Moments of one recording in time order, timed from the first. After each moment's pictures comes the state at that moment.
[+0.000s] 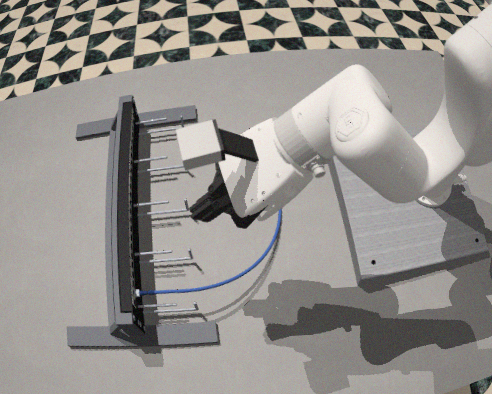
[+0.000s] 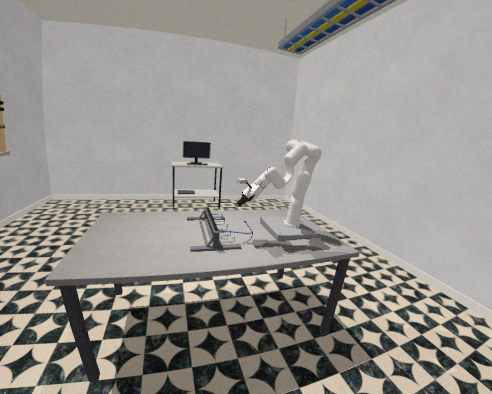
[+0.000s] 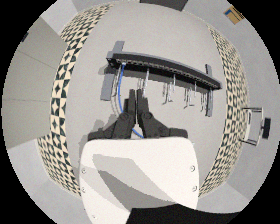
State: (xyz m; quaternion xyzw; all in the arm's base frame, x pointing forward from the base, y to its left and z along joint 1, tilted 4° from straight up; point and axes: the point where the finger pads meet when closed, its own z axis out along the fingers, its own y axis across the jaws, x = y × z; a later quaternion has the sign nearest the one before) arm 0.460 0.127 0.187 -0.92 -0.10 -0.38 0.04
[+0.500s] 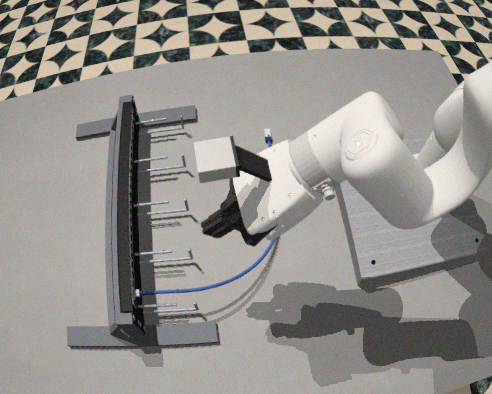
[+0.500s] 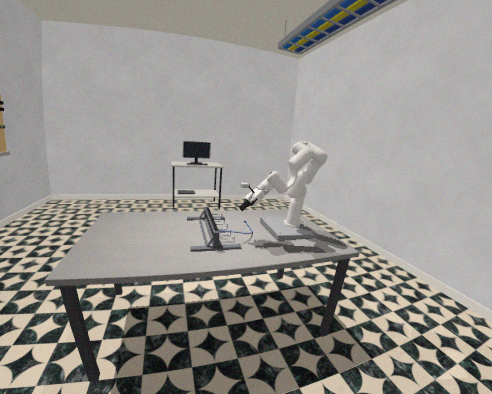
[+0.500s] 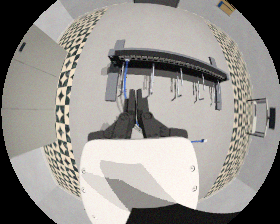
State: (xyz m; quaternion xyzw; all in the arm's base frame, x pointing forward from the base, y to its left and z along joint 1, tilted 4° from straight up) arm 0.445 0.141 0.164 -0.92 -0.05 -0.39 0.05
